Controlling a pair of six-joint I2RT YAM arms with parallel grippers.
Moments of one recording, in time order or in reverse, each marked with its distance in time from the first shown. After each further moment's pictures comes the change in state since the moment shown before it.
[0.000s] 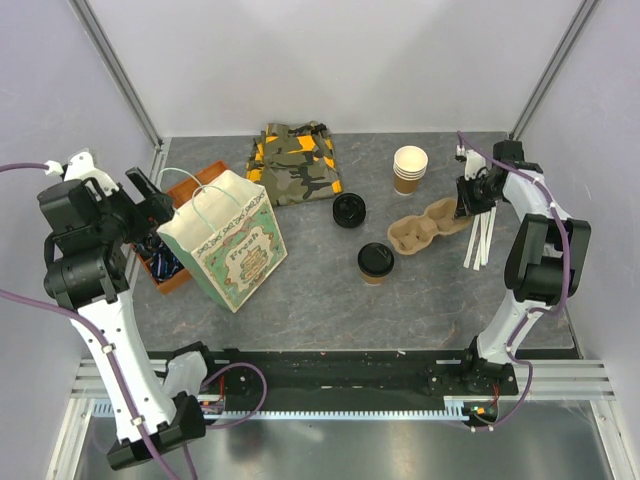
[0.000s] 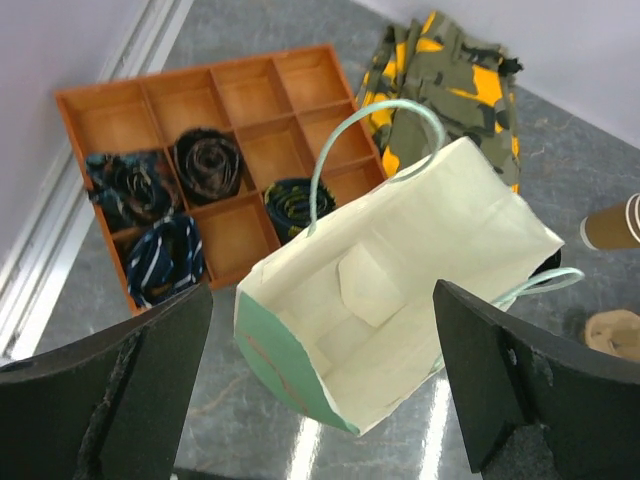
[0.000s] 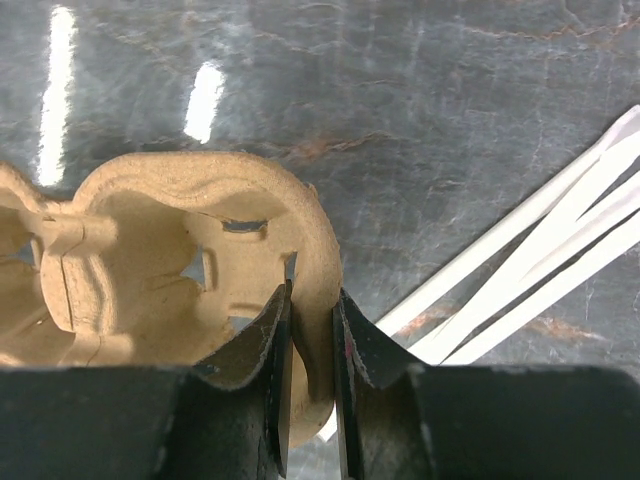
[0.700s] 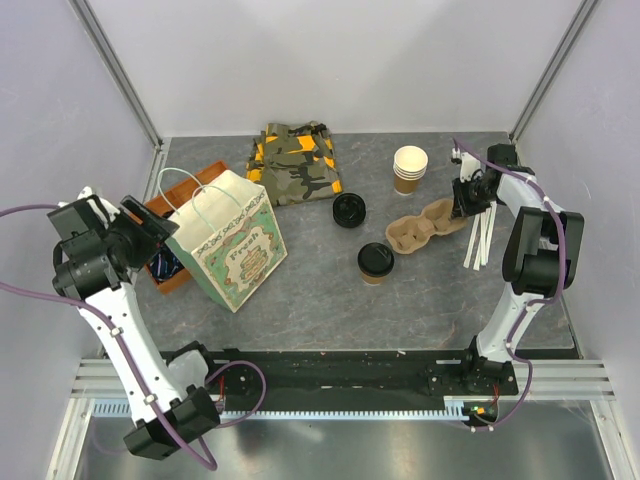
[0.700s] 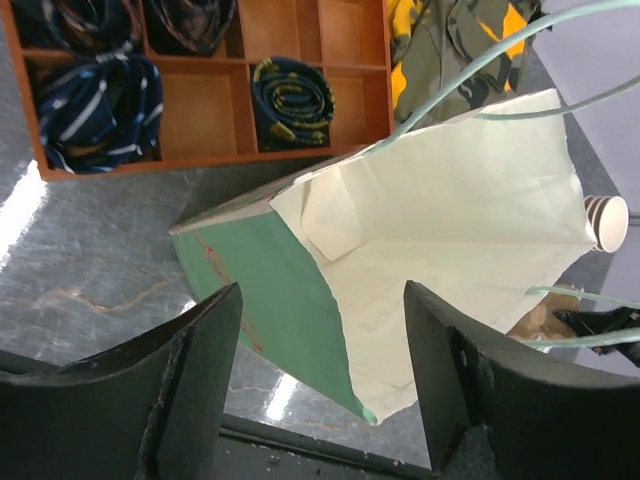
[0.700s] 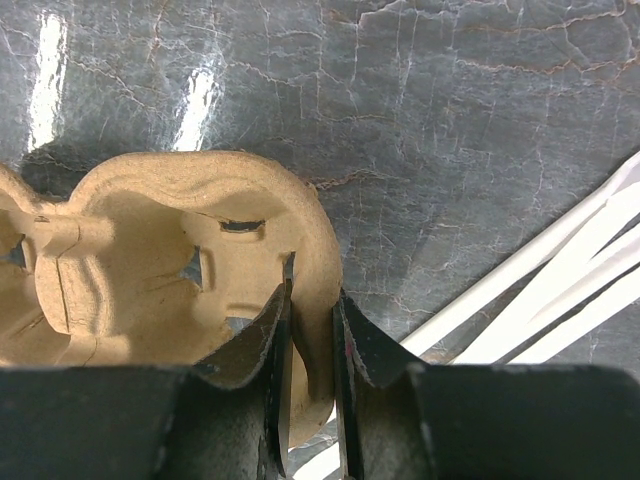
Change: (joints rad) left arm 0.163 -0.008 -0.172 -0.106 0.142 -0.187; right arm 0.007 0.064 -0.025 0.111 0.011 0.002
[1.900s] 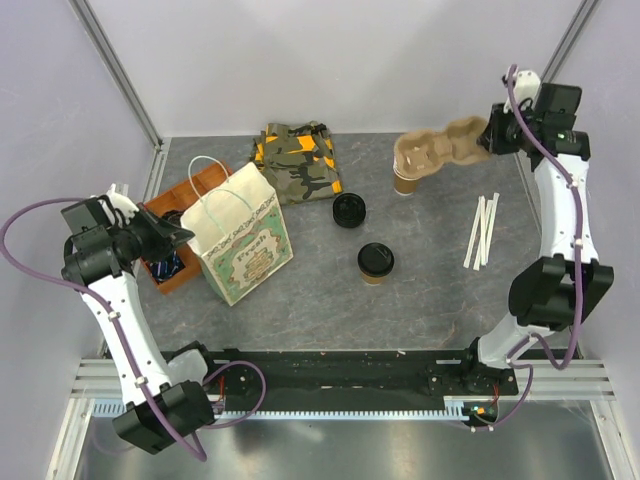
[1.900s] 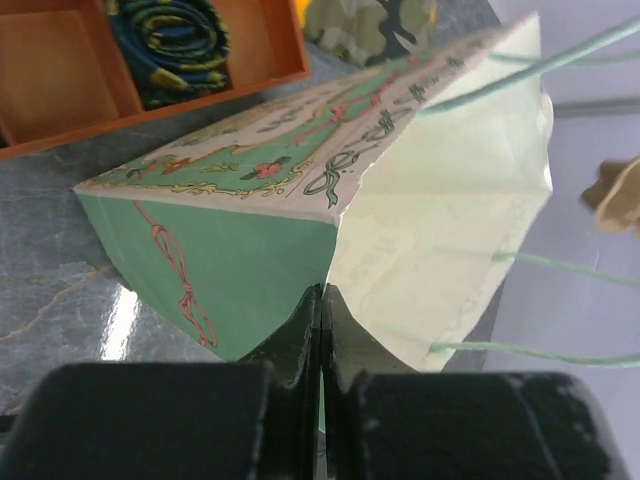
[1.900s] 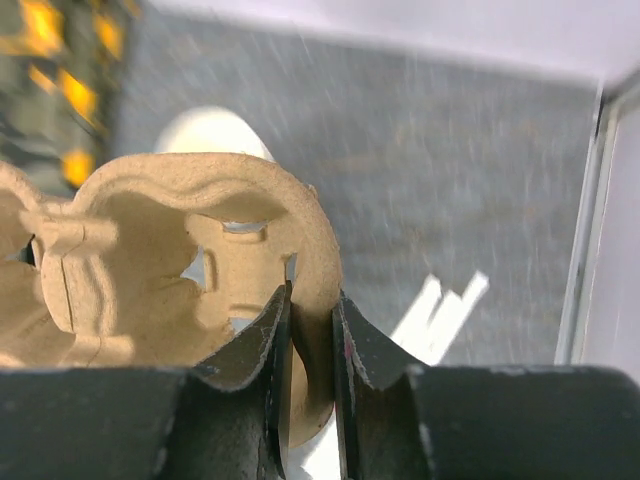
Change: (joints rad) left arm -0.015 0.051 -0.127 0.071 0.283 0.034; right arm -0.031 -0.239 0.334 -0.060 -0.031 0.222
